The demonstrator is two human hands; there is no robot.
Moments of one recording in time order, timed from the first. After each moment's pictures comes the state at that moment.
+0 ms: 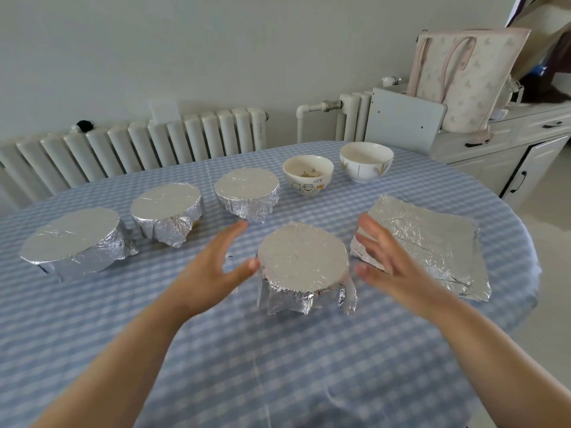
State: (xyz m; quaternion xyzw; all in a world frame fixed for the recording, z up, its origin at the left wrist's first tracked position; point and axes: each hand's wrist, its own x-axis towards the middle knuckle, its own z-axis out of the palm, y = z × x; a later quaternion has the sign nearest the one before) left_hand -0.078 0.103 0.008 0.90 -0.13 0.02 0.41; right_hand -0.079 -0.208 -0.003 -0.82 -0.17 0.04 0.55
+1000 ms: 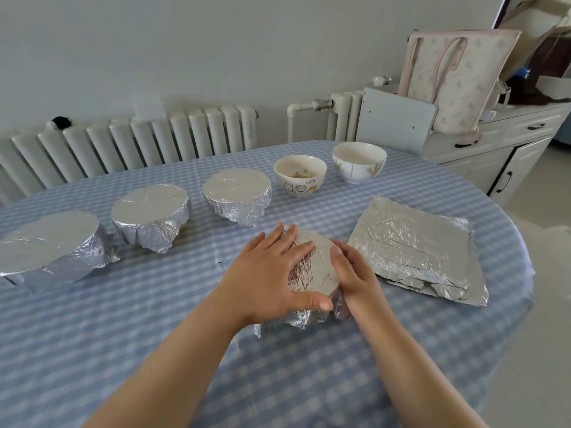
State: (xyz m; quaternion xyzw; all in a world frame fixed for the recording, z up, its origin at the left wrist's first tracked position) left_hand -0.058 0.027 0.010 0.96 -0.25 -0.02 0.08; right_hand -0.069 -0.143 -0.033 -0.73 0.04 -0.04 0.68
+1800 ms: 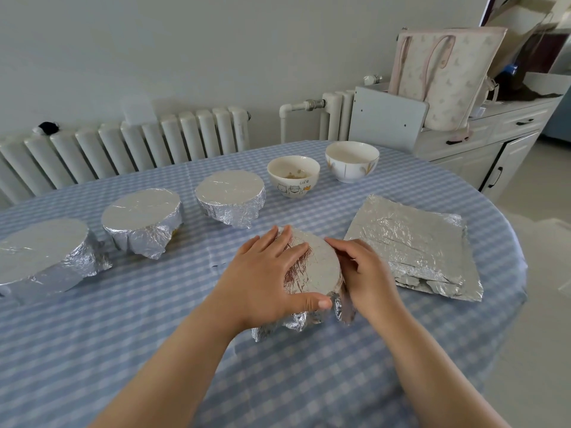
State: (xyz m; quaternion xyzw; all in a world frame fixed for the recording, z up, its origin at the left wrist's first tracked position) left_hand -0.059 0.026 0.012 0.97 -0.25 -0.01 0.08; right_hand -0.057 -0.168 -0.035 -0.86 -0.05 -0.17 0.47
